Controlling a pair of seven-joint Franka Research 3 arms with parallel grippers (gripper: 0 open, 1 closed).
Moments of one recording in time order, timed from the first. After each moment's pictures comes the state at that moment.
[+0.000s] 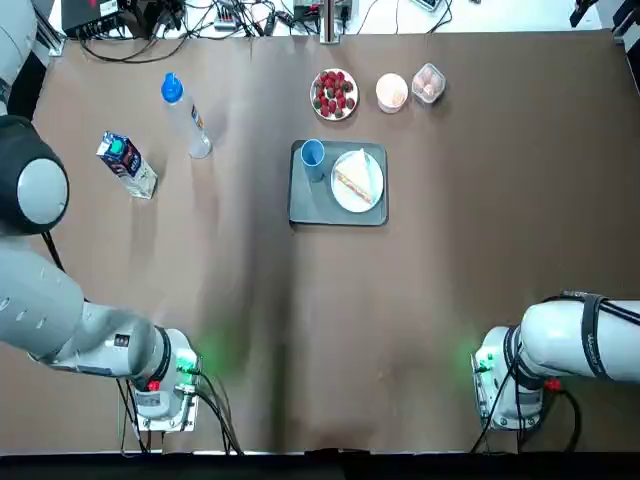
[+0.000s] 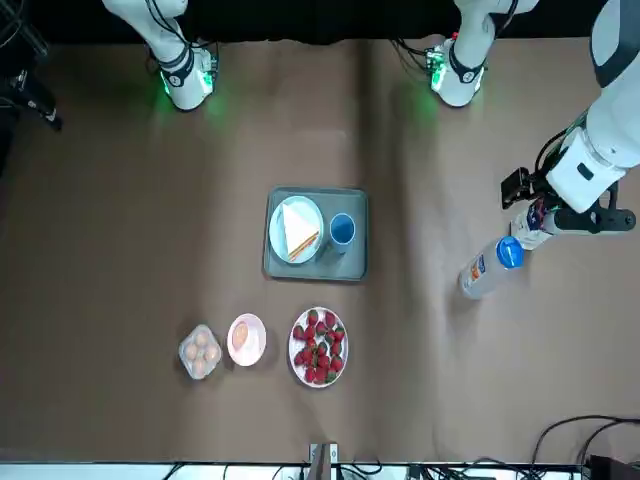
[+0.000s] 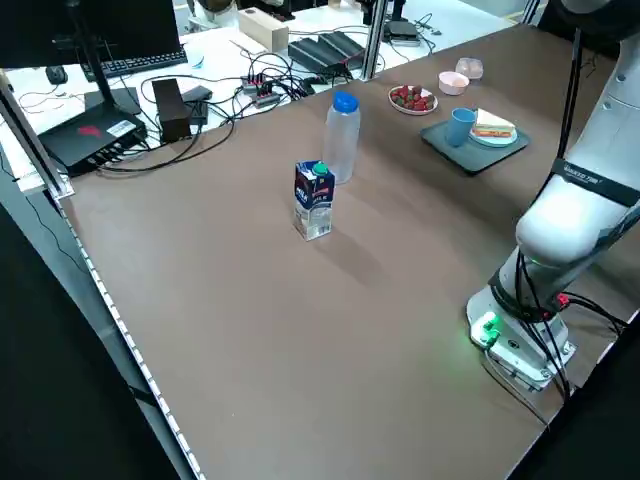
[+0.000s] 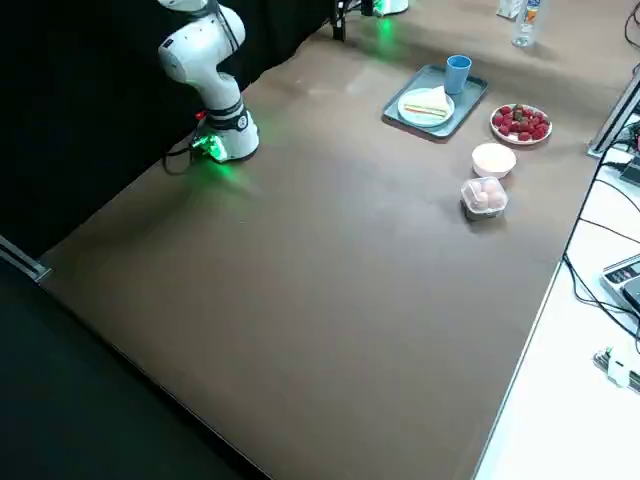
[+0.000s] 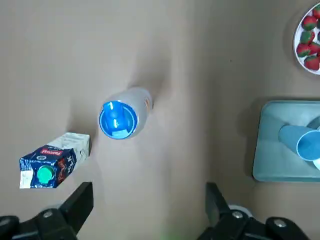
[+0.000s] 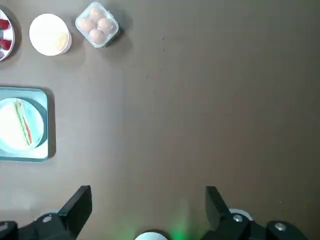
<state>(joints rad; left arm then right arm) -0.10 0.13 -0.06 -1.47 0.00 1.55 -0.13 -0.04 -0.21 -0.04 -1.69 0.00 1.49 -0.08</state>
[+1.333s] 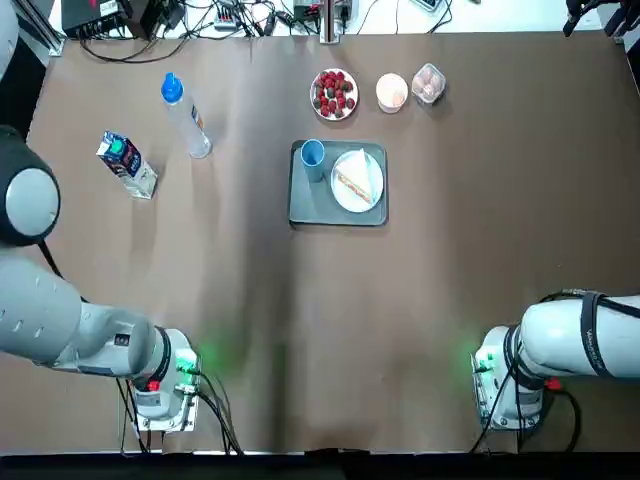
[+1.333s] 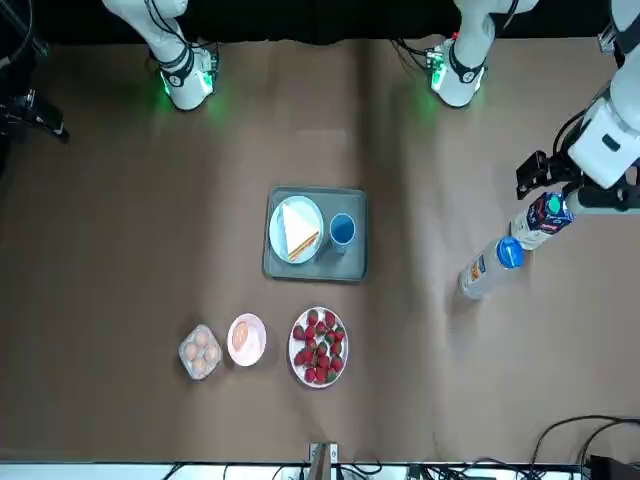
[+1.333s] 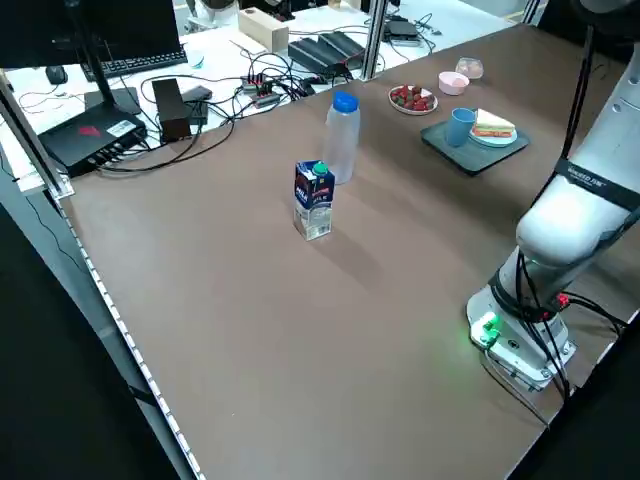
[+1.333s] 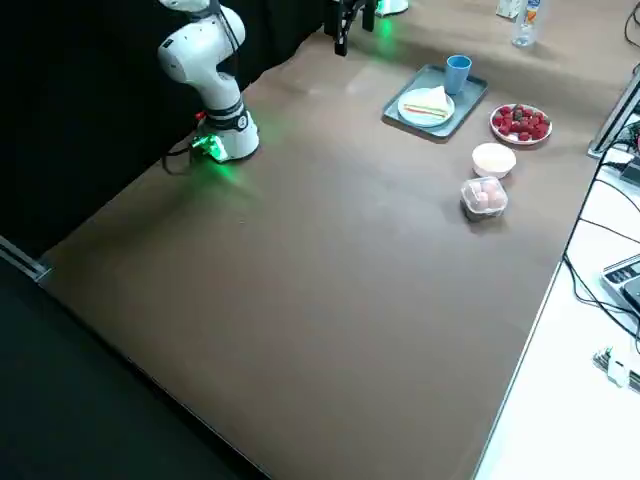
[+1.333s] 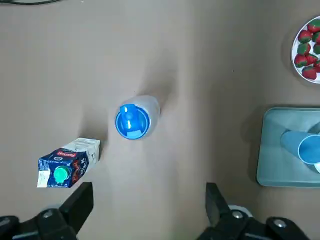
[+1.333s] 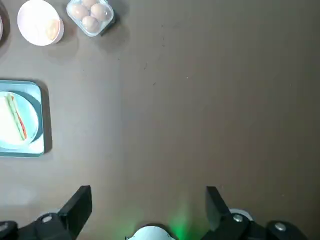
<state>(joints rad) -0.08 0.07 -0.05 -1.49 0.01 1.57 -0.11 -0.04 -0.17 -0.04 -1.69 0.00 1.47 -0.08</state>
